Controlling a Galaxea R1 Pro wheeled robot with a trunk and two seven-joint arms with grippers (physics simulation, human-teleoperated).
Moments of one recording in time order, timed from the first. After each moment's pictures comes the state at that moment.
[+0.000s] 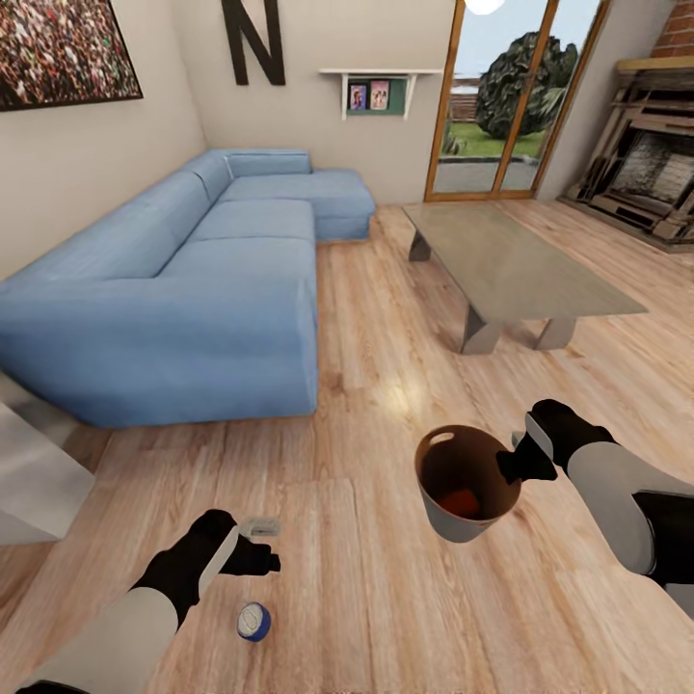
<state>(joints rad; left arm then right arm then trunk) -0.68 0.02 -0.19 -0.60 0.17 0.86 -0.08 -1.22 -0.22 -0.04 -0.19 0.13 1.05 0.17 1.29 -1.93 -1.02</state>
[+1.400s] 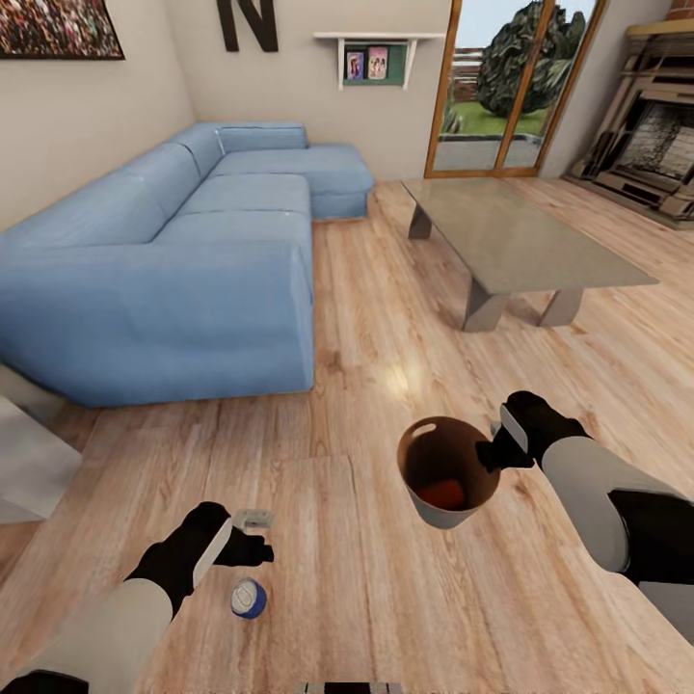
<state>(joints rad) -0.71 0.04 -0.18 -0.59 0.17 0.86 -0.08 -1.22 -0.14 -0.04 -0.24 0.12 1.05 0.09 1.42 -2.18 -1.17</state>
